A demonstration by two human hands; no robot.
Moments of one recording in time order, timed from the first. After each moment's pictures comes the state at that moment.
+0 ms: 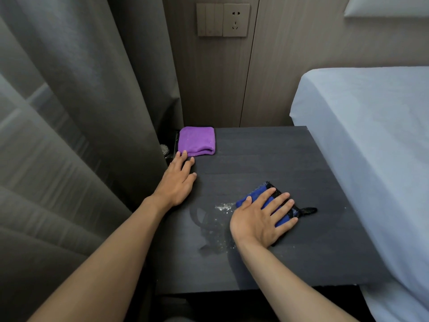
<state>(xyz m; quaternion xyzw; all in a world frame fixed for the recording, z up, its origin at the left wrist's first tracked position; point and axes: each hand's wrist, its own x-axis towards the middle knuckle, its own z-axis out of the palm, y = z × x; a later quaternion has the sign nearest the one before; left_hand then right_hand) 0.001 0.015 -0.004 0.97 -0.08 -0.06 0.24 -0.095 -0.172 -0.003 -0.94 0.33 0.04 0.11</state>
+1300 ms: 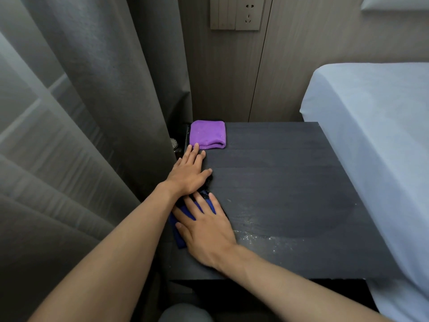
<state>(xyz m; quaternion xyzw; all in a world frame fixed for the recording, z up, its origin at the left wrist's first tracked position) 0.004 0.008 0.011 0.97 -0.07 -0.14 0.16 -0.129 -0.108 -0.004 -0.94 -0.31 0.01 0.12</state>
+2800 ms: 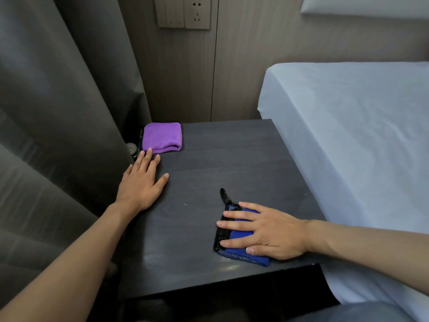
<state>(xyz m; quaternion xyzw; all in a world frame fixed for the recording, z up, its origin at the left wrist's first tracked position) -0.005 0.005 -0.013 0.99 -0.06 -0.01 0.11 -0.104 -0.352 0.022 -0.83 -0.54 0.11 -0.05</state>
